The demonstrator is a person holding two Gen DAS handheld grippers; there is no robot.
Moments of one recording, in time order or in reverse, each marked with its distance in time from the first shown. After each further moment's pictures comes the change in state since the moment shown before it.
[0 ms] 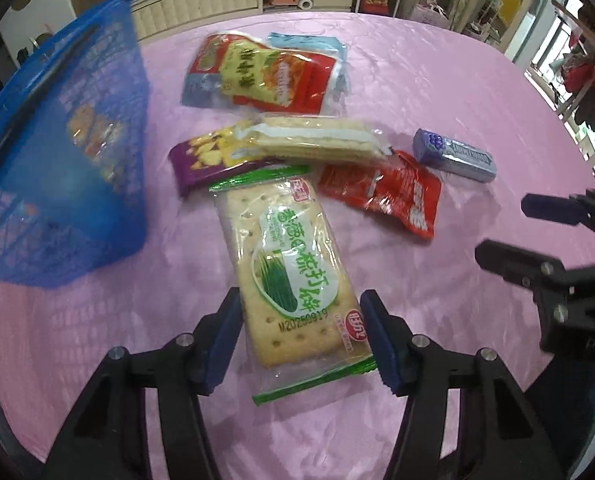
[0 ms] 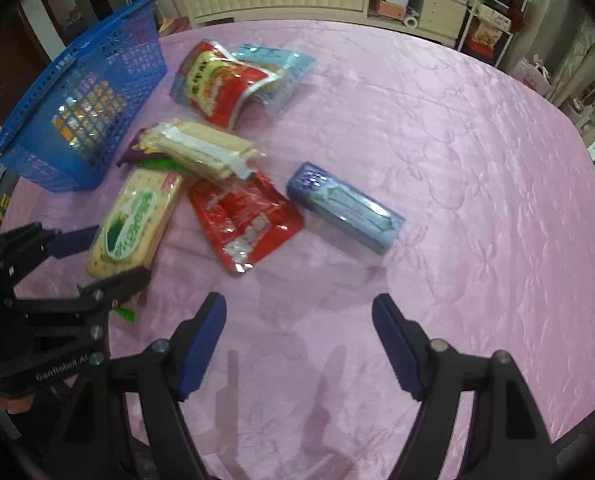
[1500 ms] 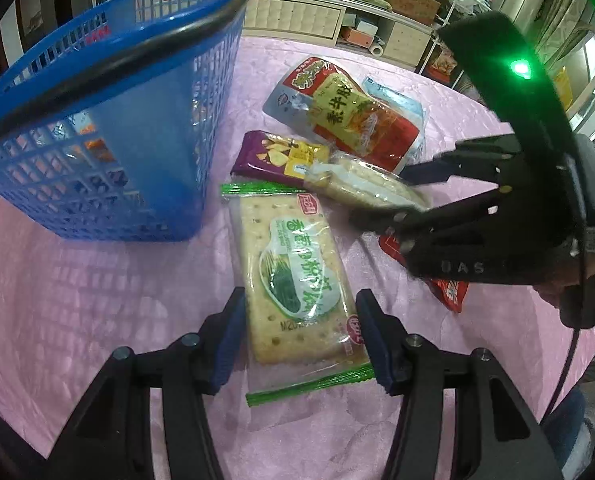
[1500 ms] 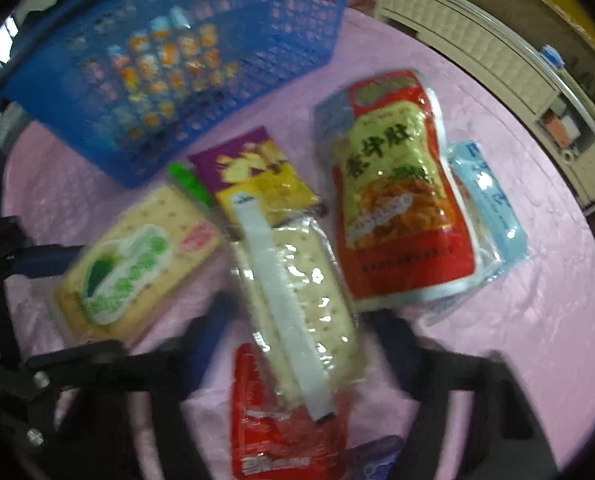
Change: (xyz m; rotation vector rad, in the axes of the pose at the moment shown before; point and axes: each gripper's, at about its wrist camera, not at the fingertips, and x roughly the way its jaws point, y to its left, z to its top) left arm -0.011 0.040 -0.011 -0.308 -0.138 0.000; right arm 0.079 0.080 0.113 -0.641 0.011 0.178
